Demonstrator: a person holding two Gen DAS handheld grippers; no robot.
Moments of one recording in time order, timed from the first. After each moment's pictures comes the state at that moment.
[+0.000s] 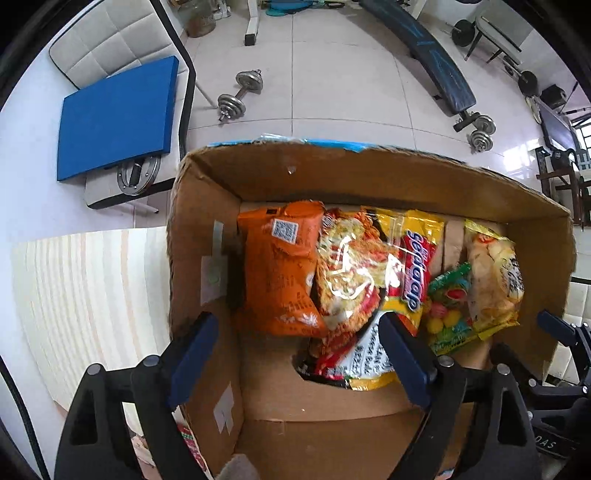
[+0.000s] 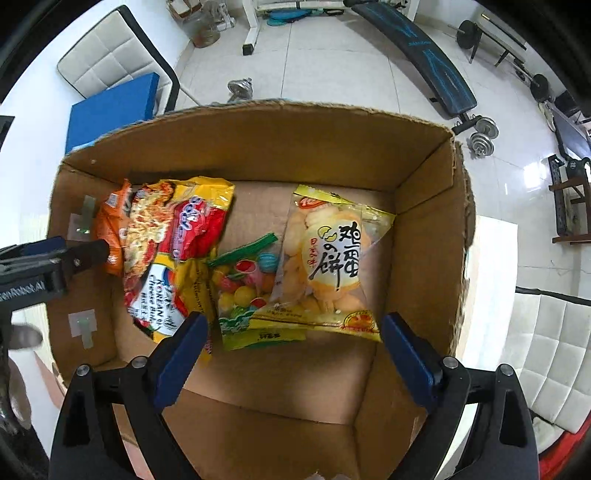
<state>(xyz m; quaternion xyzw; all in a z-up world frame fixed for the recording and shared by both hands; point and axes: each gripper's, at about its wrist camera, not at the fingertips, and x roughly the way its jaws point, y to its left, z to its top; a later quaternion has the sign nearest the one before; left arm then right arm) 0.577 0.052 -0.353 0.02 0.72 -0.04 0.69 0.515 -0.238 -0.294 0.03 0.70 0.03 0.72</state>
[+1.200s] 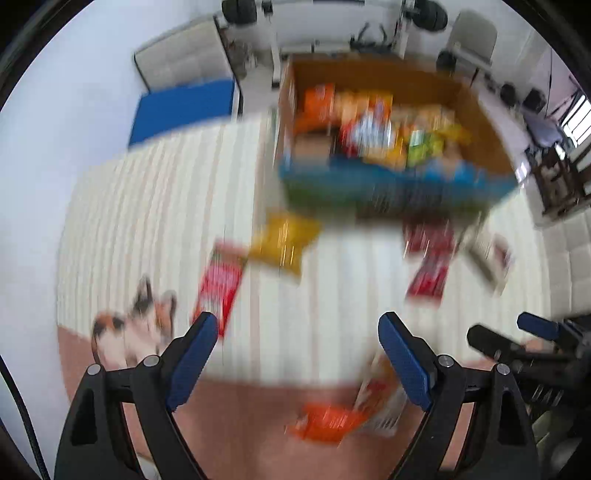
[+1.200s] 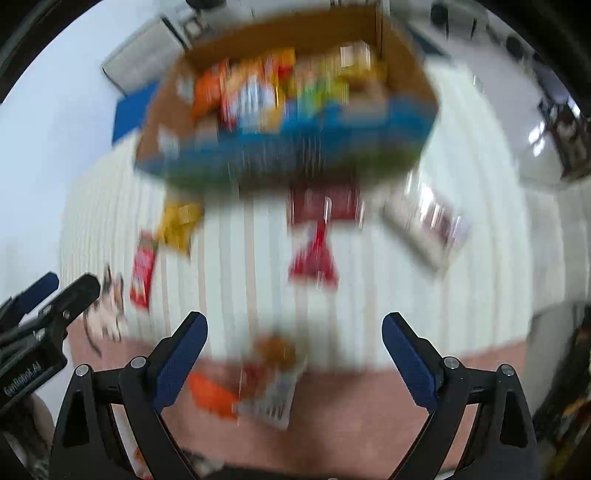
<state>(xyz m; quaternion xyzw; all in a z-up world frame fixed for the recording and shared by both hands) 0.242 0.125 -0.278 0.06 0.63 -0.01 0.77 0.203 -0.189 -0.257 0.13 0.68 0.04 0.72</state>
